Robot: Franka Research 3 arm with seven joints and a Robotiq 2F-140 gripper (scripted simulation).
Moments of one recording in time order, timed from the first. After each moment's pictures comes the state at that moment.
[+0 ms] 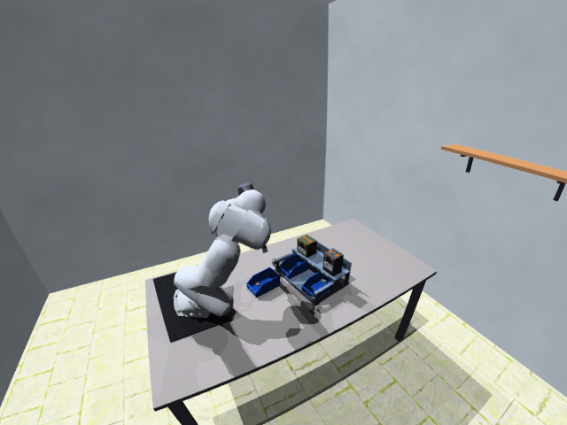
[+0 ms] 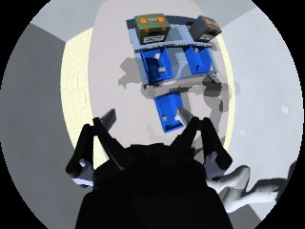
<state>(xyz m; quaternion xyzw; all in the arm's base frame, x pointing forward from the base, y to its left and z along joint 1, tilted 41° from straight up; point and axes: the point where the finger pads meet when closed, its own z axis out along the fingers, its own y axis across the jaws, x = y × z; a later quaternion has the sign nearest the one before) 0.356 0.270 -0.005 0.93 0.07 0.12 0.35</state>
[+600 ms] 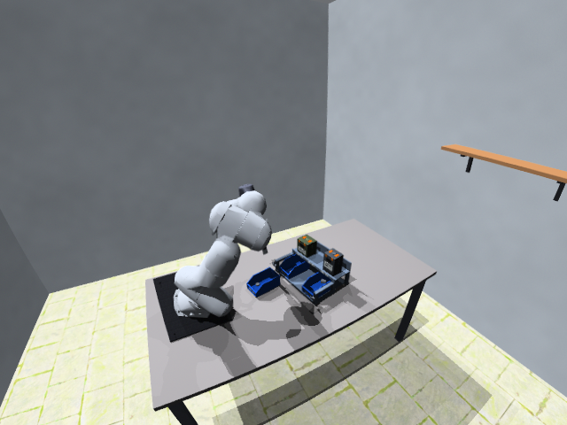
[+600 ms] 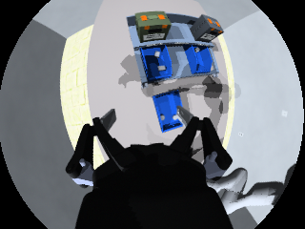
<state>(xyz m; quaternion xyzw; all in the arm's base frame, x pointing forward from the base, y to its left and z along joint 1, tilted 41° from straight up) 0.353 0.261 -0.004 0.93 0.08 0.11 0.35</state>
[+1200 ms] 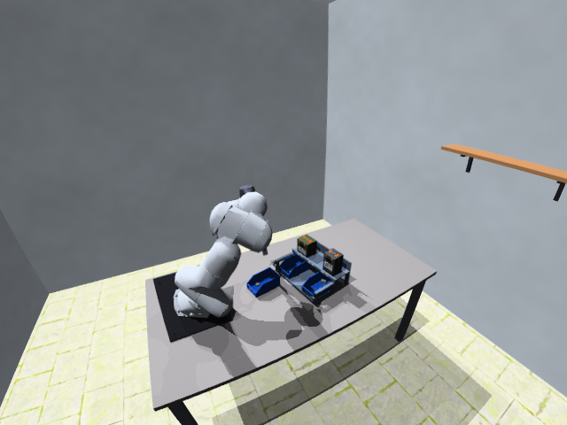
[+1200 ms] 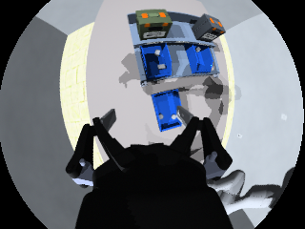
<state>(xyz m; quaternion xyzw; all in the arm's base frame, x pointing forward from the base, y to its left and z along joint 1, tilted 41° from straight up) 0.350 0.254 -0.003 0.93 0.09 0.10 0.35</state>
